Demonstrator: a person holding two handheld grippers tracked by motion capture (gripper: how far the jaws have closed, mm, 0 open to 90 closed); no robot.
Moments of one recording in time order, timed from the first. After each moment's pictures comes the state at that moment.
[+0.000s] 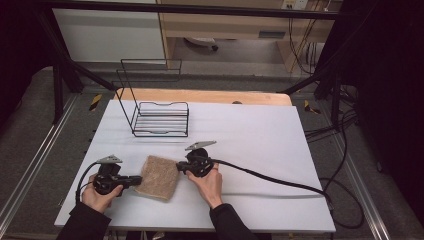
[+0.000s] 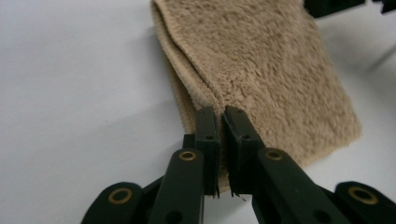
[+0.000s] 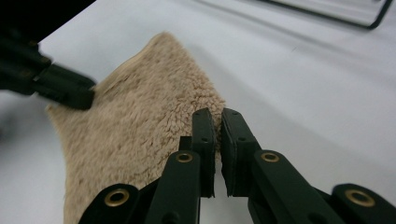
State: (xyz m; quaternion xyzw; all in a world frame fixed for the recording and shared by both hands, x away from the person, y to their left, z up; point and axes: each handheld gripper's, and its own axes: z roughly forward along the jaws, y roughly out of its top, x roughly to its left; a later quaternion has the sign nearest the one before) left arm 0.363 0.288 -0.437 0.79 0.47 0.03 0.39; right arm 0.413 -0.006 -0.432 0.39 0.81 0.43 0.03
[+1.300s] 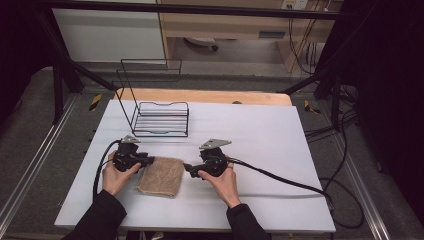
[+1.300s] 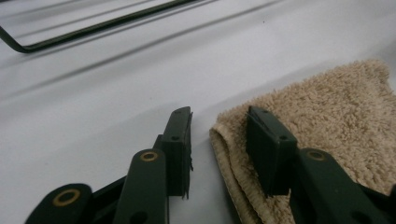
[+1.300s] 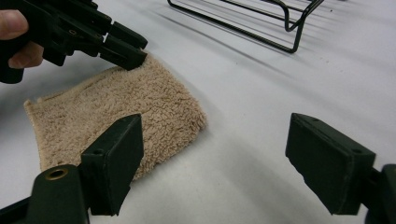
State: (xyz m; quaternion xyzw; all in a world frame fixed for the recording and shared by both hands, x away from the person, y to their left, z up) left arm 0.435 0.256 -0.443 0.80 0.47 0.10 0.35; right arm 0.412 -0.044 -0.426 0.37 0.81 0.45 0.09
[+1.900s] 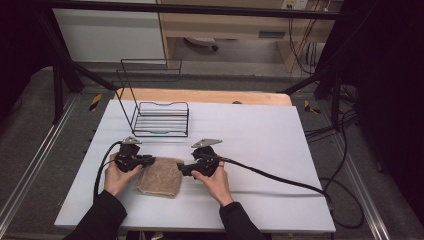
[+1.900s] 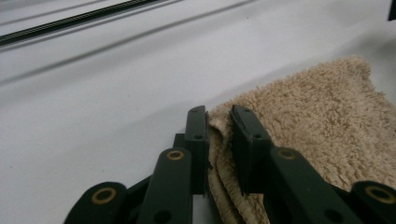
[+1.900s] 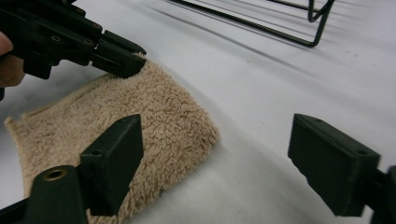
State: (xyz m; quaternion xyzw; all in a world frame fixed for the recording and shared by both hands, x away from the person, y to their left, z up) left arm 0.434 0.252 -0.445 0.81 0.46 0.09 0.36; right arm 0.421 -0.019 -0.437 0.39 0.80 0.44 0.08
